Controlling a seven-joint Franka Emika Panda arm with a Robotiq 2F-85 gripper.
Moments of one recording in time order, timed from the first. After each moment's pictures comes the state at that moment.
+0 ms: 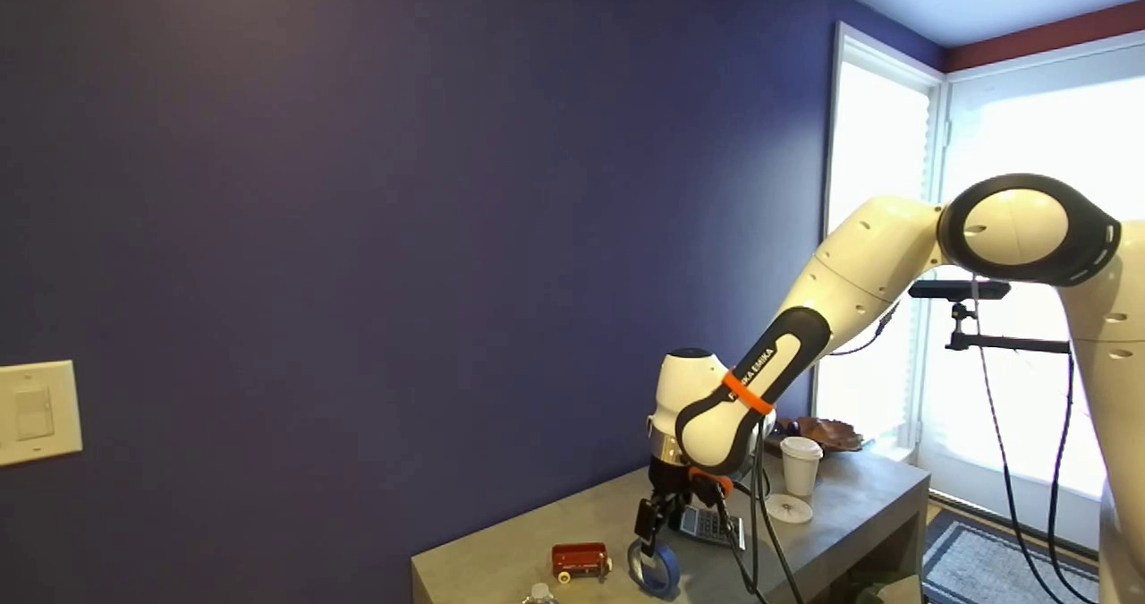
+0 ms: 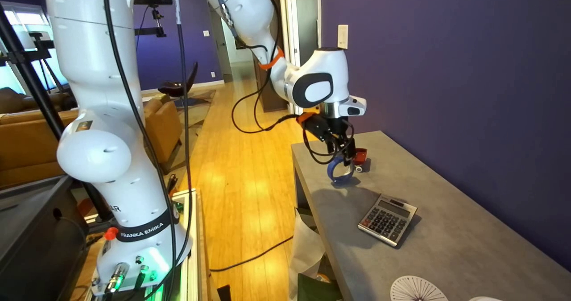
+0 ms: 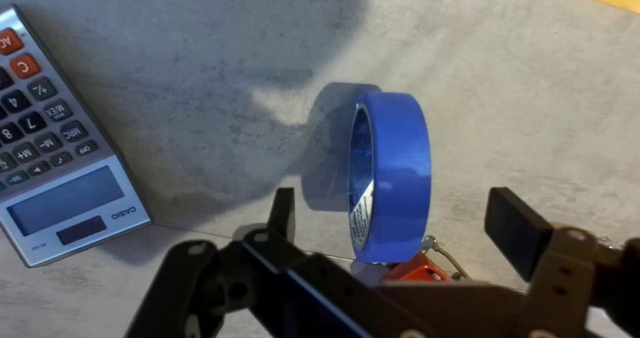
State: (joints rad) arm 0.08 0.24 0.03 -2.32 0.00 2.70 0.05
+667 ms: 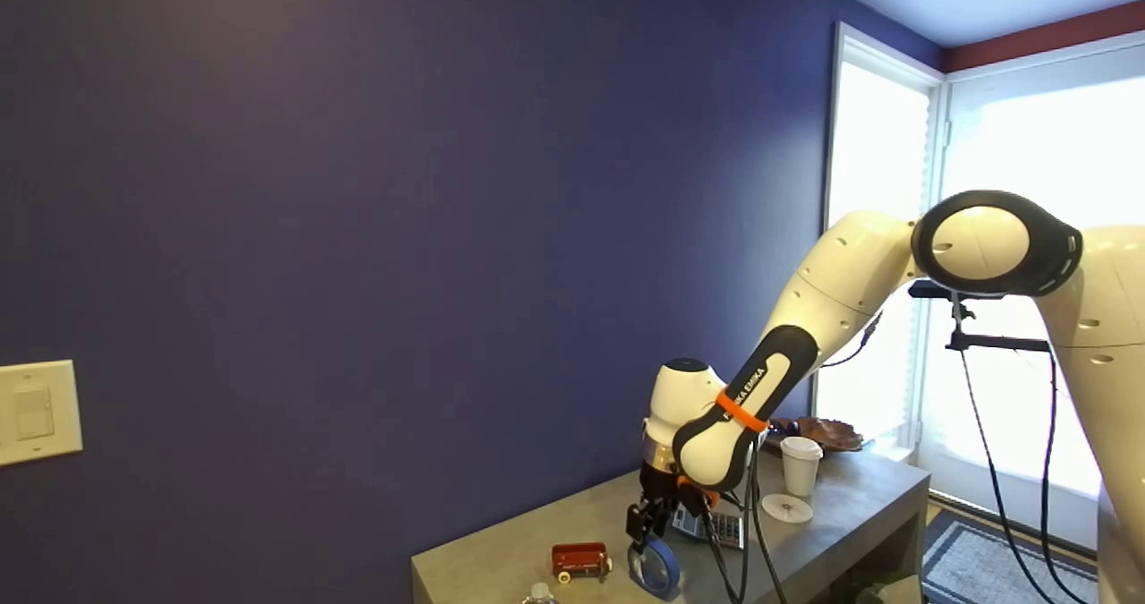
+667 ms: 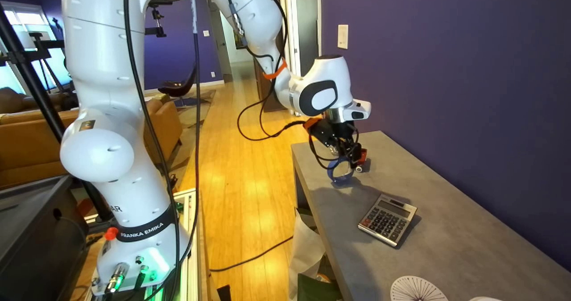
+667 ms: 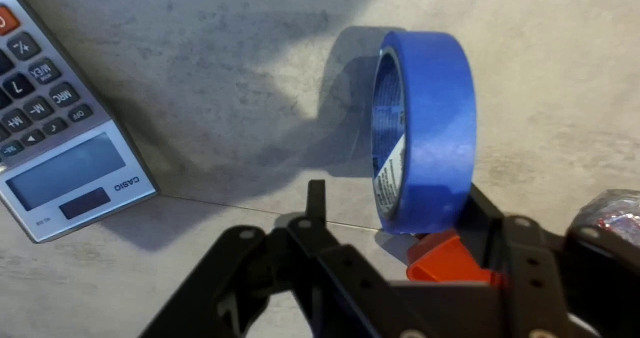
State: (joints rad) arm 0.11 0.32 -0.02 -2.28 -0.08 2.82 0.16
